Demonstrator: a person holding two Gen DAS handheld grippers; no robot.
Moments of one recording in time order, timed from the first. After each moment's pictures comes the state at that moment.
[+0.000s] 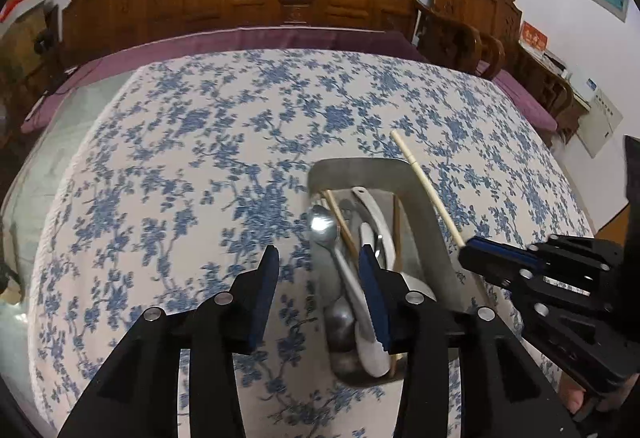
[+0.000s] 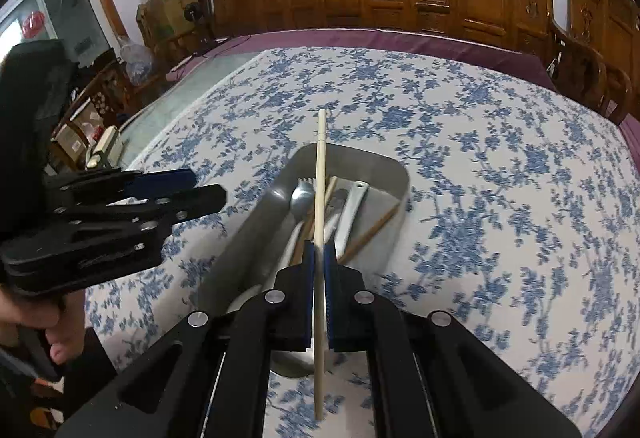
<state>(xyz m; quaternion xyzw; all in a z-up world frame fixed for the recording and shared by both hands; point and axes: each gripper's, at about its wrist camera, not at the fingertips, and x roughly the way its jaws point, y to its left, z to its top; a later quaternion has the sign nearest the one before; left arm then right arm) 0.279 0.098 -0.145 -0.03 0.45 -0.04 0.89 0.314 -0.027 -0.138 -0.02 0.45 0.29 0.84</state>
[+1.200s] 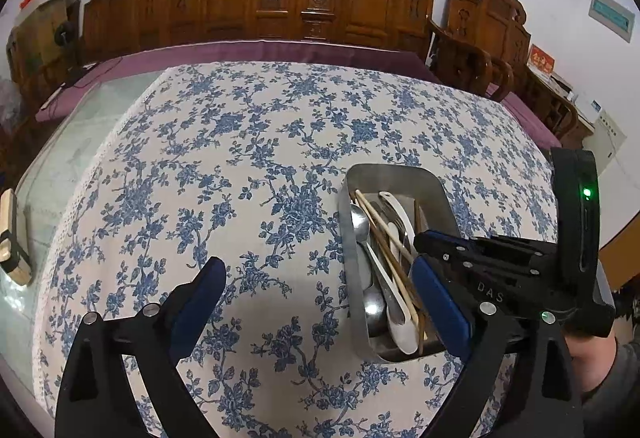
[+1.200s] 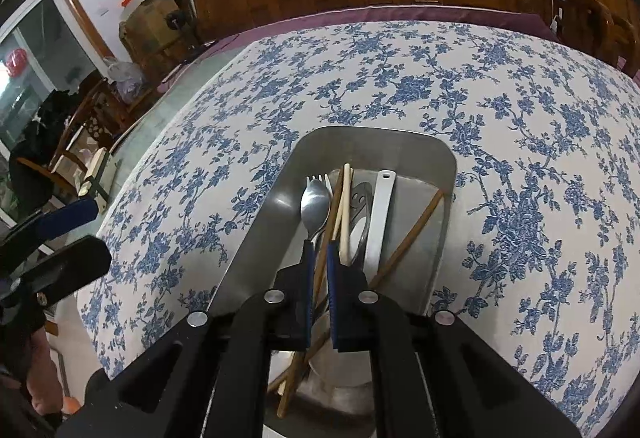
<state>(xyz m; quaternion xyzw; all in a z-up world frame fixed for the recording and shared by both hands) 0.252 0.131 -0.139 -0.05 0.43 -0.02 0.90 0.339 -0.004 -0.177 0.03 0.48 0.27 0.83</state>
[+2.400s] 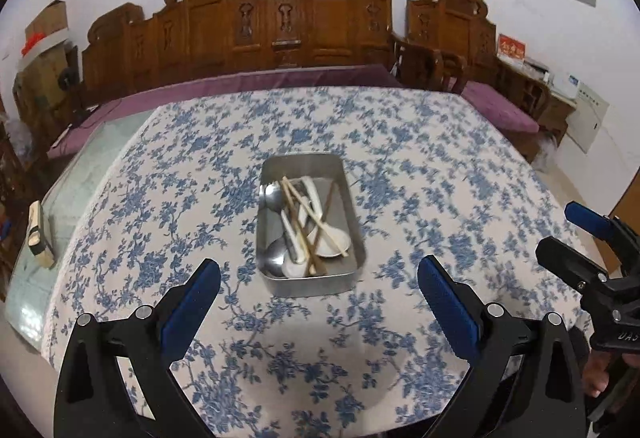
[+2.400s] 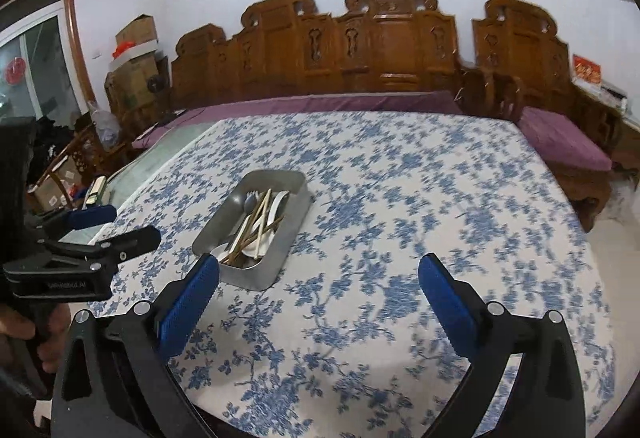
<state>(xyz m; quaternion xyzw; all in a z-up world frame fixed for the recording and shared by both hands) 0.138 0.010 -0.089 0.00 0.37 -0.02 0.93 0.149 -0.173 -0.063 0.01 0.32 0.17 0.93</state>
